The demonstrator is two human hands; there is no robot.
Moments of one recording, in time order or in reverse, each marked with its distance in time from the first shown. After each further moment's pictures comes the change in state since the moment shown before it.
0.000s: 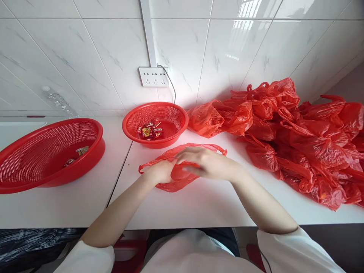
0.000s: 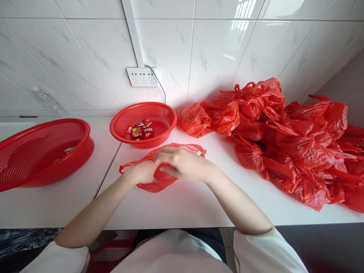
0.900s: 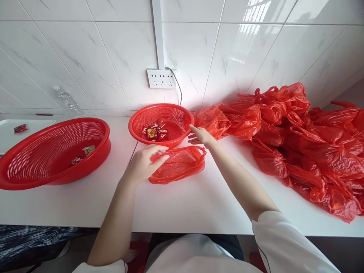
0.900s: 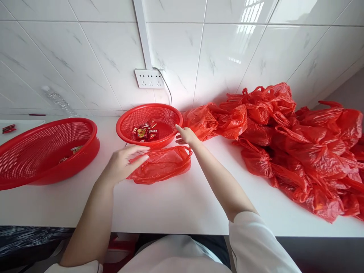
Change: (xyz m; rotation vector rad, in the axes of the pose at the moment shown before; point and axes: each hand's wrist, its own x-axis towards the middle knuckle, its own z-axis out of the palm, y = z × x) left_hand -0.052 -0.012 -0.064 -0.073 0.440 0.211; right_hand 0.083 0.132 0.033 0.787 0.431 0.953
